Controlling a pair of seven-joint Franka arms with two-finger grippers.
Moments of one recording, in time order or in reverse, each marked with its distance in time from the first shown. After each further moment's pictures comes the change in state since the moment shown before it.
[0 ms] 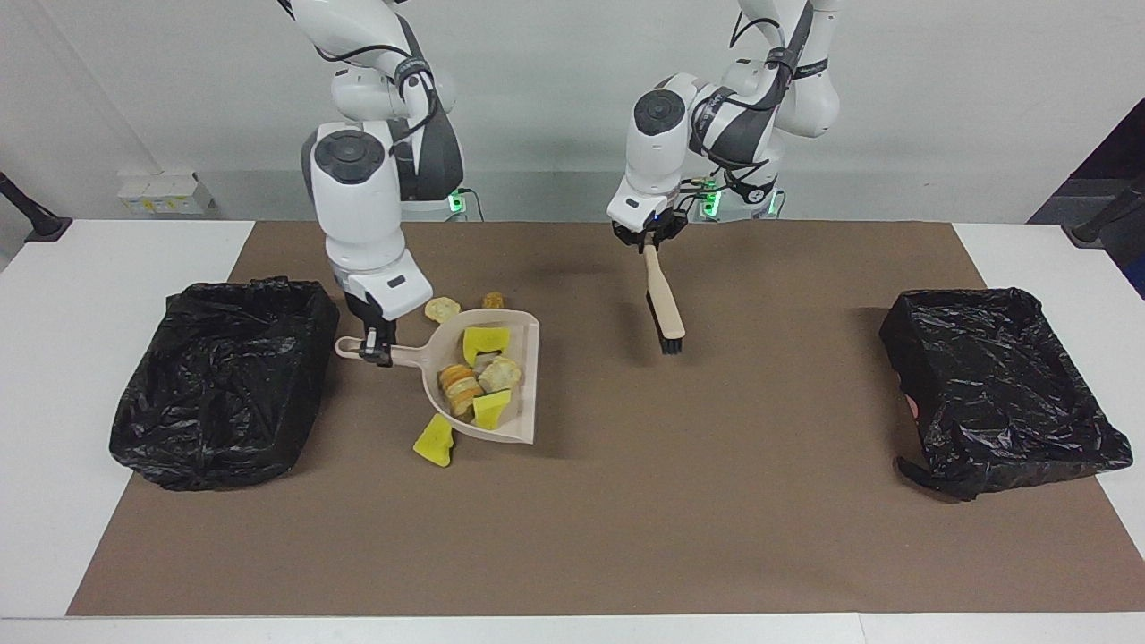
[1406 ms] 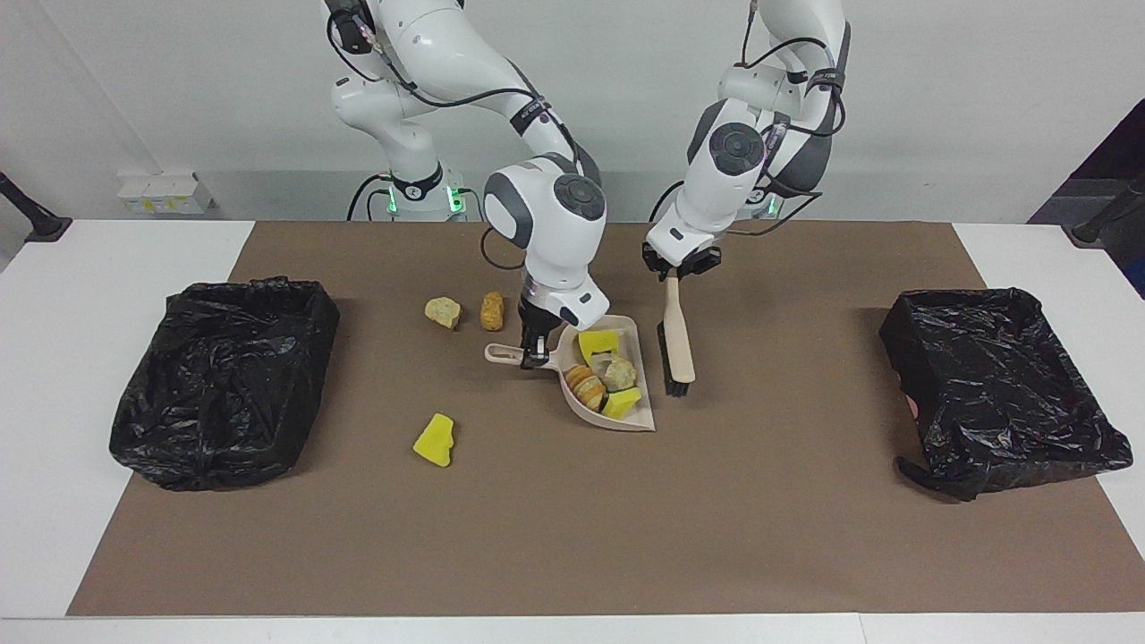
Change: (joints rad) left arm 0.291 0.003 0.037 0.193 0.012 -0.253 0.464; right arm 0.584 0.286 0.004 0.053 -0.161 0.065 0.511
